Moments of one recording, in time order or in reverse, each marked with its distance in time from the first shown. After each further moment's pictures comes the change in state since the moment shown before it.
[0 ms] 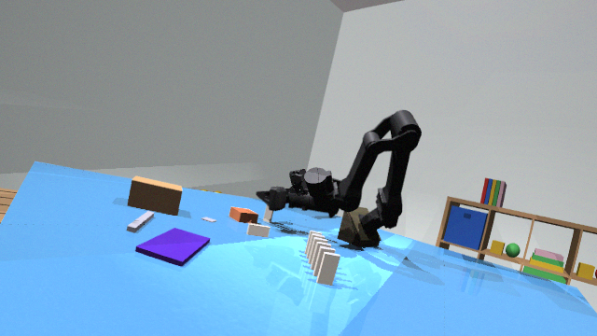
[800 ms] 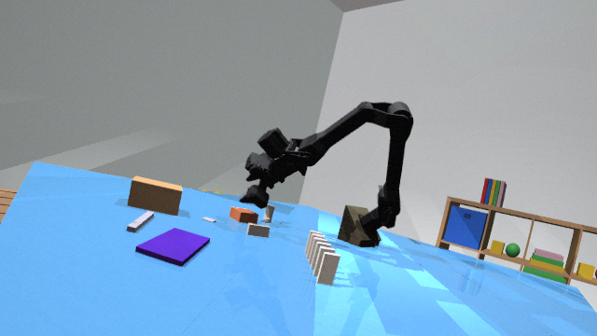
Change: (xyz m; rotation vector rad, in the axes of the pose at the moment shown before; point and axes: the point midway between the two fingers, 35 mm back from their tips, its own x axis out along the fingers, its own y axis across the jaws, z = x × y) arm 0.074 0.020 0.018 -0.762 0.548 0.138
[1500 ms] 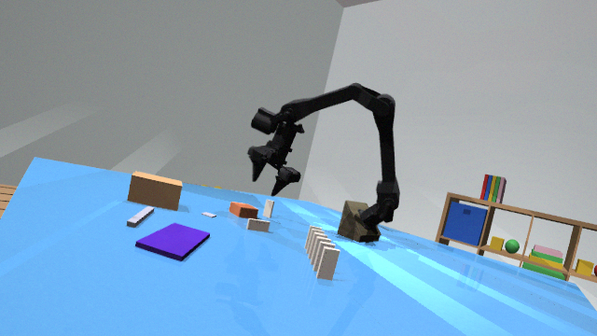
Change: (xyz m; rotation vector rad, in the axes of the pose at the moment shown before) arm -0.034 -0.018 -0.029 -0.598 0.275 0.602
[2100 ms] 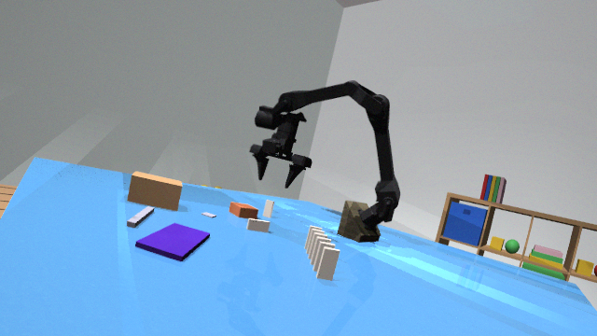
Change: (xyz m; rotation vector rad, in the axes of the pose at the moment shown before) arm -0.029 0.018 -0.007 -0.213 -0.113 0.249
